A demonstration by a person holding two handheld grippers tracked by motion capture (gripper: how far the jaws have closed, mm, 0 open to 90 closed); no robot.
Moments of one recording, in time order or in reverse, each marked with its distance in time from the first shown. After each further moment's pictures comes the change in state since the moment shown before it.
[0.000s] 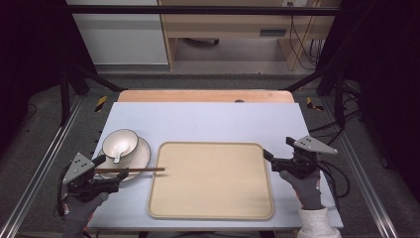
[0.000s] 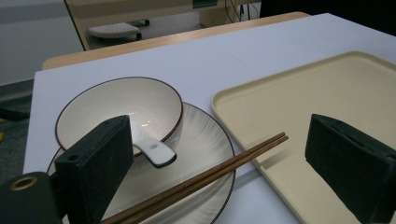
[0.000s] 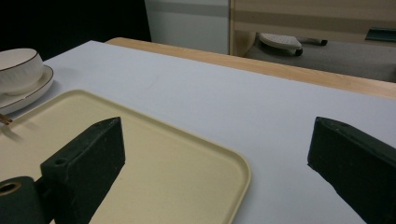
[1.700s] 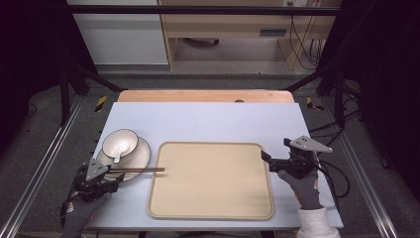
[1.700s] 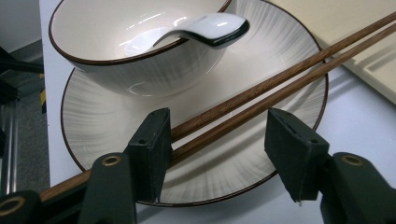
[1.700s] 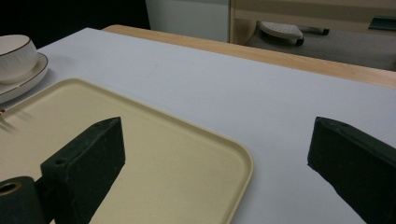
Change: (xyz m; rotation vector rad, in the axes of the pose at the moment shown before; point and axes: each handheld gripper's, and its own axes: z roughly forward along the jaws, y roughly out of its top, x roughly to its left) left arm 0.021 -0.042 0.040 0.292 0.112 0.142; right arm 0.002 -0.002 0.007 0.045 -0.004 -0.005
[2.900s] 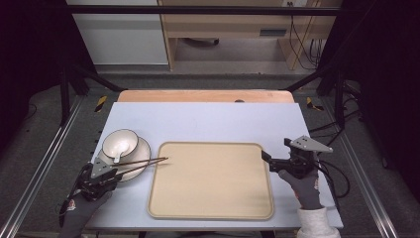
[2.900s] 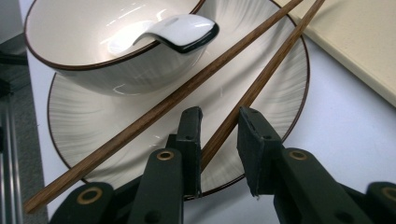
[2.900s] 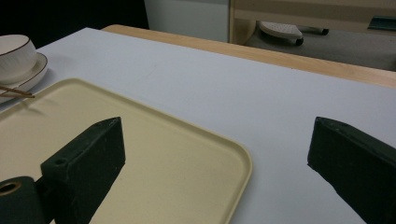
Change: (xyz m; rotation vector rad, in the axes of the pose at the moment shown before) left arm -0.006 0.010 -0.003 0.069 -0.037 0.040; right arm 0.000 0.000 -0.001 0.001 -0.001 0.002
